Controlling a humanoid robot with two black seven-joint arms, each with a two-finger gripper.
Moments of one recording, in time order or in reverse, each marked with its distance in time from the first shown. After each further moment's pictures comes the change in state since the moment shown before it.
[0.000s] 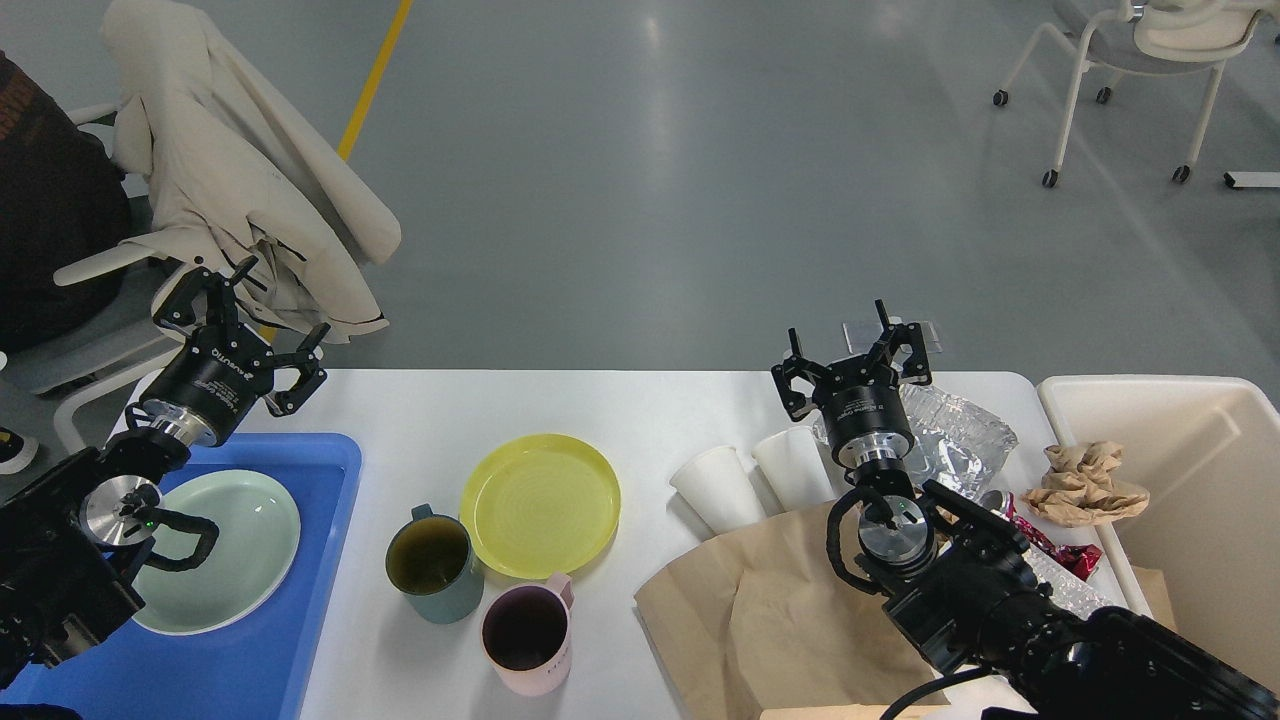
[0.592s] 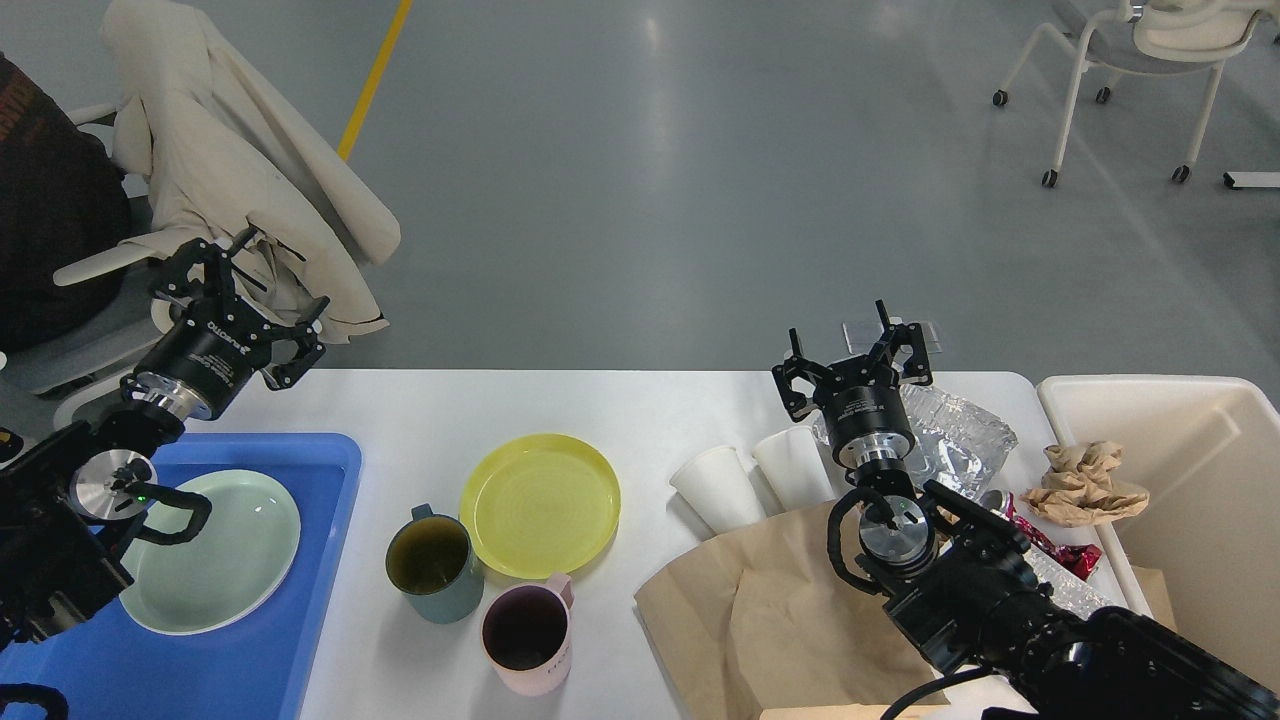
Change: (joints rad) left arm -0.072 0.089 0.053 -0.079 -0.004 0.007 0.021; right arm 0.000 0.000 0.000 -0.001 0.000 0.000 0.000
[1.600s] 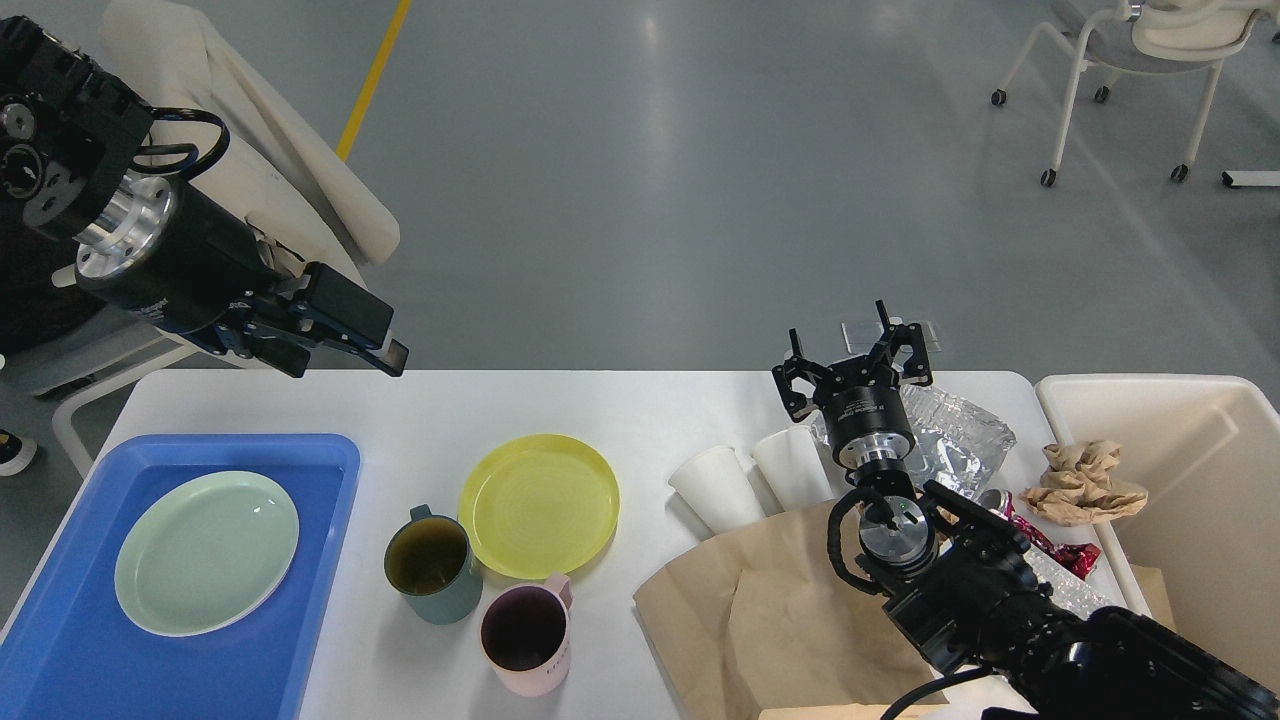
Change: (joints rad) left arm -1.564 -0.026 2.061 -1.090 0.397 0.064 -0.259; right arm 0.000 0.000 0.000 -0.002 0.000 0.000 0.000
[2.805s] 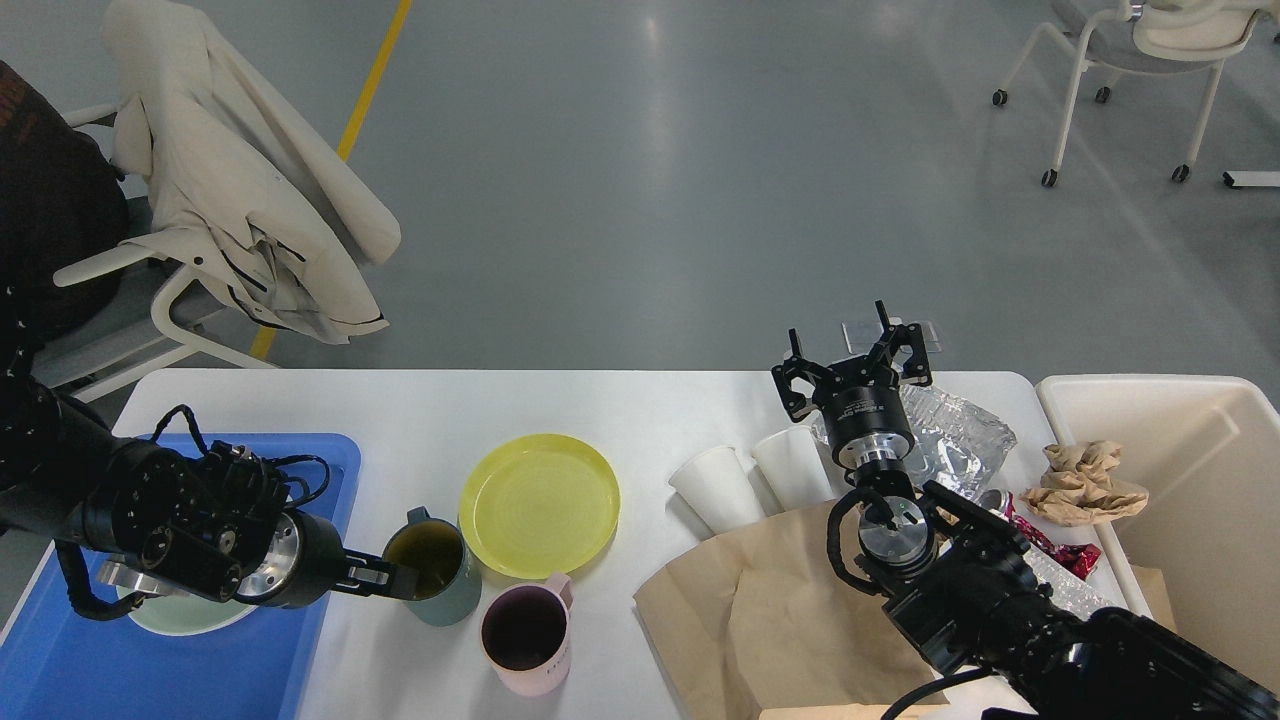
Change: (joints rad) left arm 0.758 -0.146 -0.075 0.000 -0.017 0.795 0.336; right arm -0.002 0.000 0.002 0.003 0.000 0.001 0.000
